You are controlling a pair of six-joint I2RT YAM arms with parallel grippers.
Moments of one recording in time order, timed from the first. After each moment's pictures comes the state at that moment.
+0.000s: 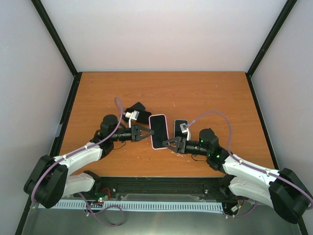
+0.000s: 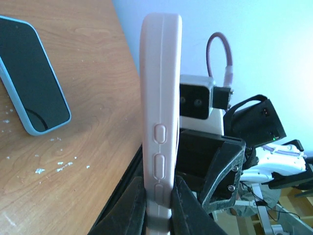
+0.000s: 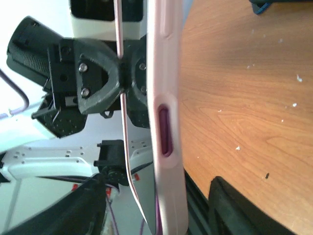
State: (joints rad) left arm -0.50 1.17 0.43 0.51 0.91 -1.01; right arm 0.72 0.98 0.31 0.43 -0.60 1.00
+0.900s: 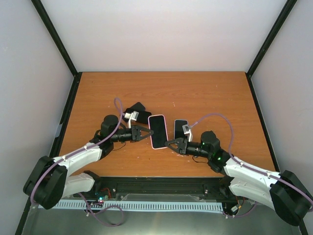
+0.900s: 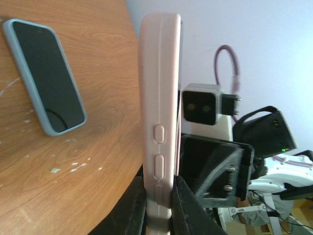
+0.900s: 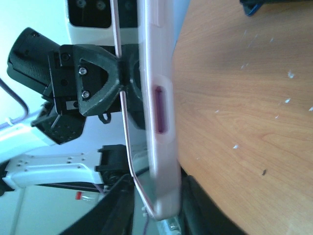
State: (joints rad) left arm -0.50 1.16 0.43 0.48 0.85 -0.99; right arm 0.72 0.95 0.26 0.48 -0.59 1.07
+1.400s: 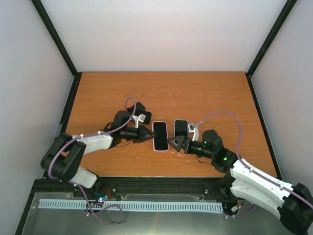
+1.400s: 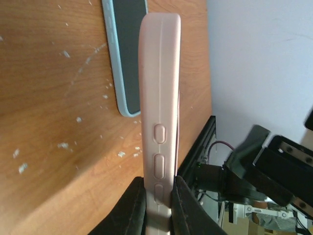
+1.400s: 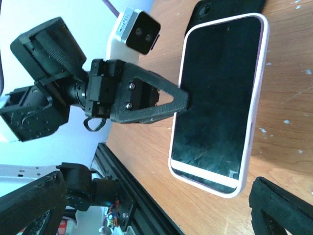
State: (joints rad) left arm -0.50 1.43 0.54 0.27 0.83 -0.86; right arm 0.72 0.80 0.34 0.12 -0.40 0.93
